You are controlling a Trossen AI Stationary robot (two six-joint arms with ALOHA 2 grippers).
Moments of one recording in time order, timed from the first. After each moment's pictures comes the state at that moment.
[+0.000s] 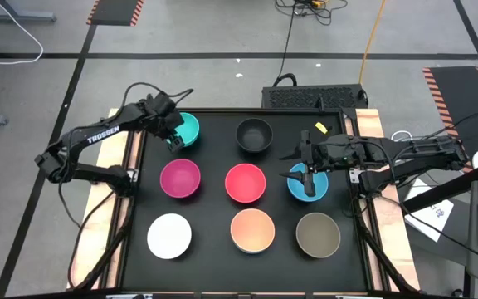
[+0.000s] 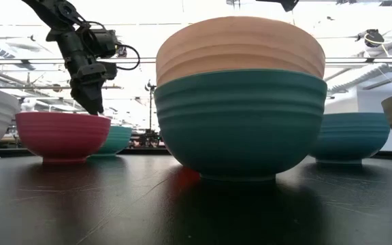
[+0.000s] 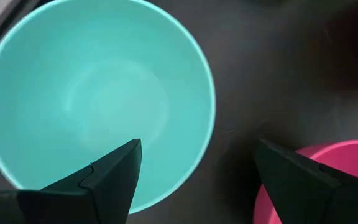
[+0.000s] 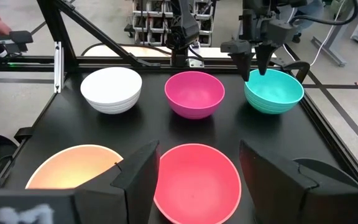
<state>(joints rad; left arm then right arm) 0.81 1.24 0.87 -0.81 0.19 0.18 0.09 1.02 1.00 -0.39 0.10 0.03</state>
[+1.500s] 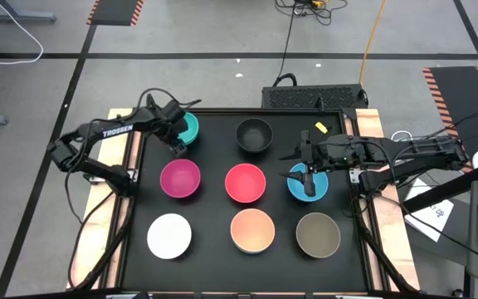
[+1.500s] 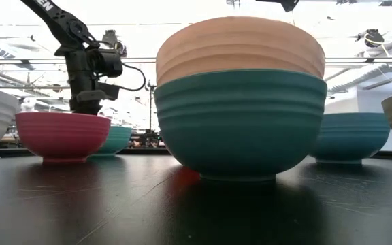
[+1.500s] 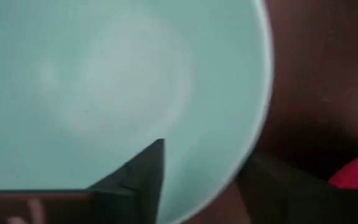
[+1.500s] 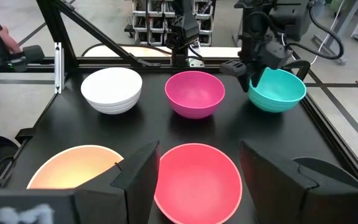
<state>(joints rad) 0.78 1.39 0.83 -0.75 0.05 0.18 0.09 1.02 1.00 -0.39 0.10 0.04</state>
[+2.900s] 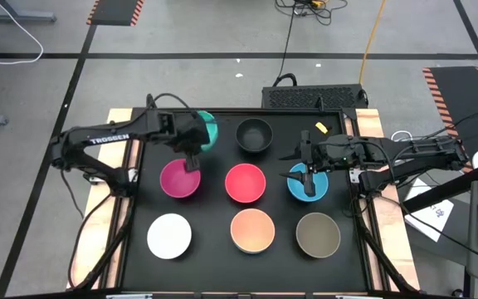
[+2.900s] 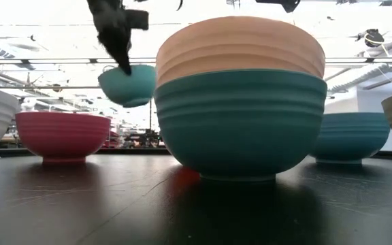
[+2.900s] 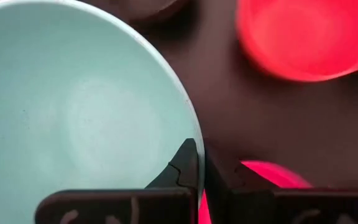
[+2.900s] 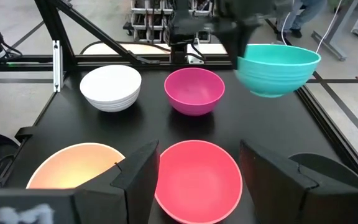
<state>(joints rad) 0.25 1.39 1.30 -1.02 -0.06 0.08 0.09 1.02 1.00 -0.40 0.10 0.05</state>
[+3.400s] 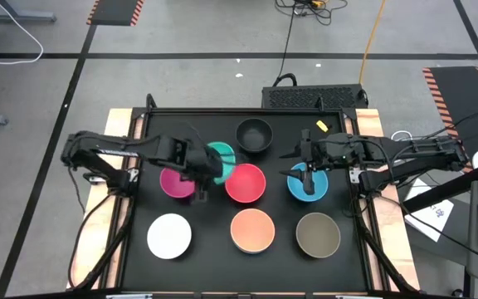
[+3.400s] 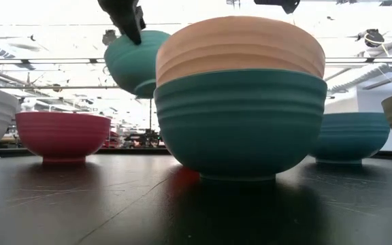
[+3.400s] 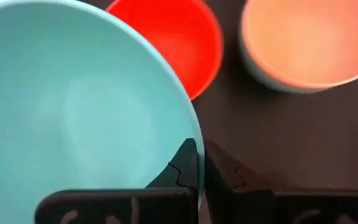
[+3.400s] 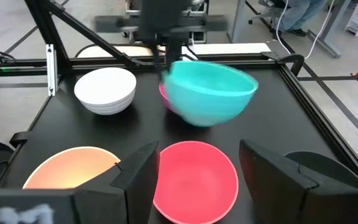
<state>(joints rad) -0.07 1.53 1.45 -1.04 0.01 -0.08 0.07 1.02 1.00 -0.40 0.10 0.06</state>
